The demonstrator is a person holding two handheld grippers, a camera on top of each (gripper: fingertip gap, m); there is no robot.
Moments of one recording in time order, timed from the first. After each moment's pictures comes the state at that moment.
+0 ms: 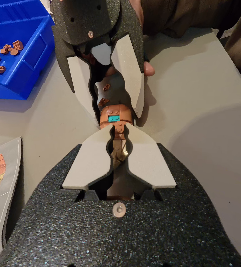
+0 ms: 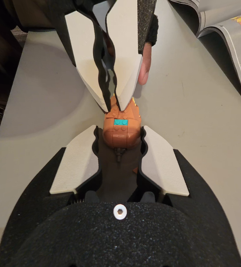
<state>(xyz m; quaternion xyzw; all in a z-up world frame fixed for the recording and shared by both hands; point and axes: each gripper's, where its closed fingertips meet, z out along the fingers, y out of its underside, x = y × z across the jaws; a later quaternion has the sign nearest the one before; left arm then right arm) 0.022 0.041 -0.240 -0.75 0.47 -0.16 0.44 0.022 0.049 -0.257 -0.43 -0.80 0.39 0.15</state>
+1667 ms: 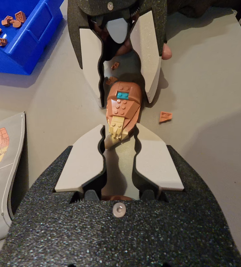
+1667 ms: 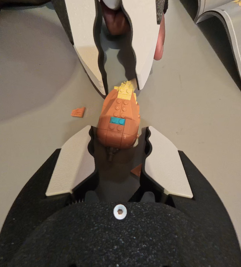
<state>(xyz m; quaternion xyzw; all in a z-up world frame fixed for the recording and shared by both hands) -0.008 0.038 -0.253 -0.78 0.45 -0.15 0.42 0.018 0.053 -0.269 -0.45 -0.81 0.34 0.16</state>
